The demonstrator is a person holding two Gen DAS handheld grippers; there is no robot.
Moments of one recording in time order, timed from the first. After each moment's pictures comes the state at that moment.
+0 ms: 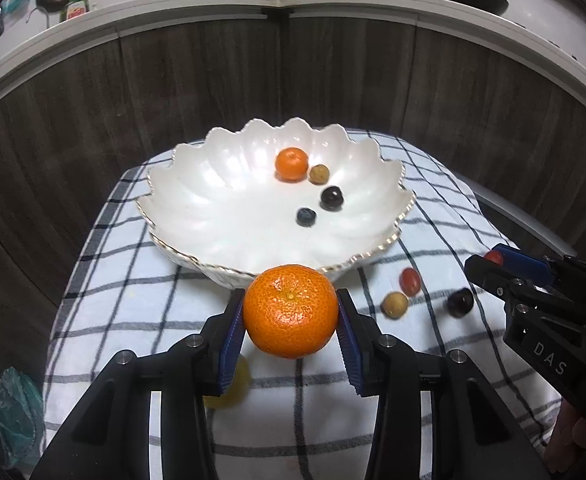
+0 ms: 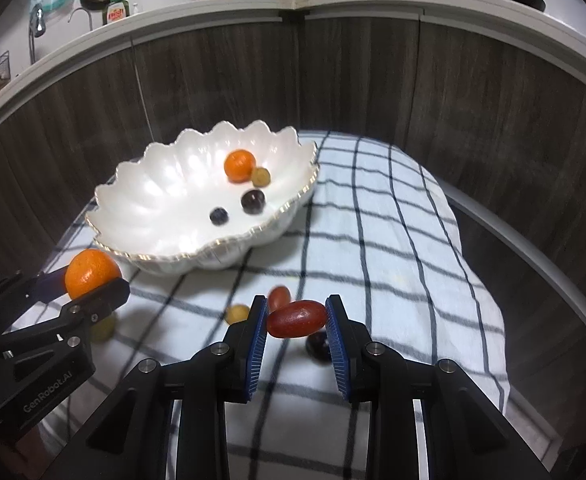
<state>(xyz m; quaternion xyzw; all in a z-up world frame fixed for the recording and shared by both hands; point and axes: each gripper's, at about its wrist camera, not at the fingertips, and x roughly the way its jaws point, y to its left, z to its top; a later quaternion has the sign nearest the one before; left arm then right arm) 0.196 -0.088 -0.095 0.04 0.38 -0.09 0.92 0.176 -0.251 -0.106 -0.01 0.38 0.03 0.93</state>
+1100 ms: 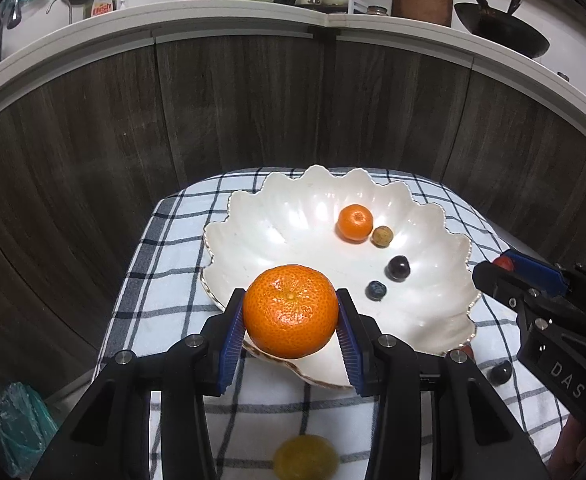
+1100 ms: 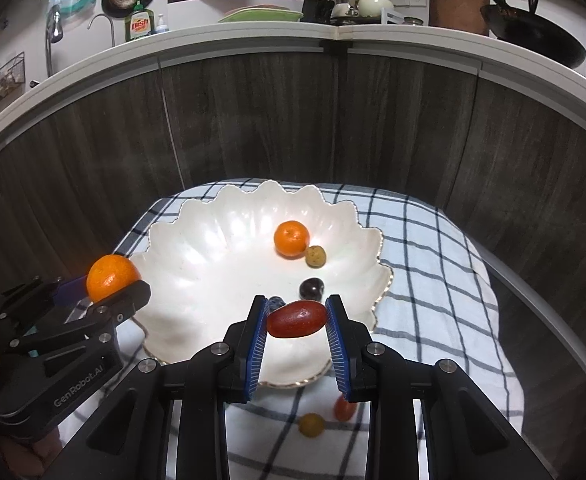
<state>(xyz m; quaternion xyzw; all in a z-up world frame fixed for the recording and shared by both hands) 0.264 -0.028 -0.066 0.01 0.37 -0.07 0.93 0.242 -0.189 -0.061 -0.02 0.35 0.05 0.94</state>
